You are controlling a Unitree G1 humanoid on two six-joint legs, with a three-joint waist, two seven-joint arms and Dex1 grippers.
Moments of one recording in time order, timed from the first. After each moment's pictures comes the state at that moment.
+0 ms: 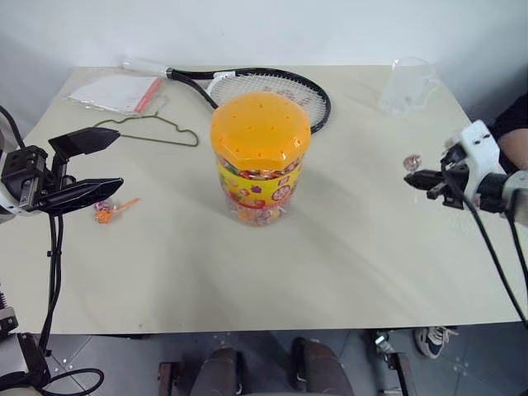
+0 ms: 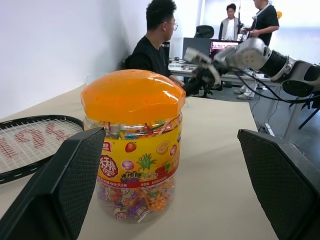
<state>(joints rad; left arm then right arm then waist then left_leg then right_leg) -0.52 0.93 0.49 0.17 -0.80 0.49 -1.43 -0.58 -0.98 -0.12 0.03 0.43 0.89 0.76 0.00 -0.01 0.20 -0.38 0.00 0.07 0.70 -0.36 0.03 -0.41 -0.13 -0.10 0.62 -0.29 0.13</state>
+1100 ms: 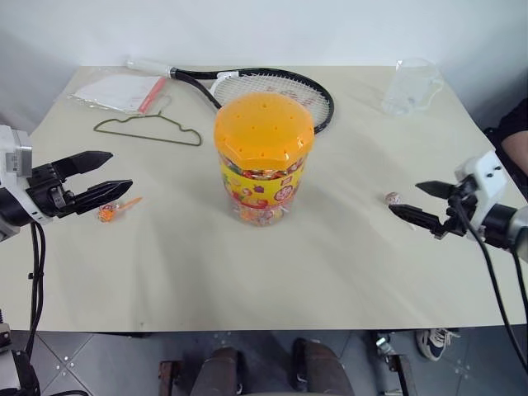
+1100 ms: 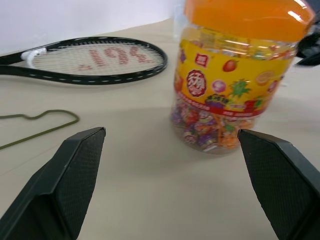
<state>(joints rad) -0.42 0.95 0.45 0.23 -0.64 0.45 -1.15 -0.27 -0.91 -0.37 -0.23 0.56 0.74 0.94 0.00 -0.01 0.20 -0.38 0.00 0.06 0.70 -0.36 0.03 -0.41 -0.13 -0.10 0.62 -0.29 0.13</state>
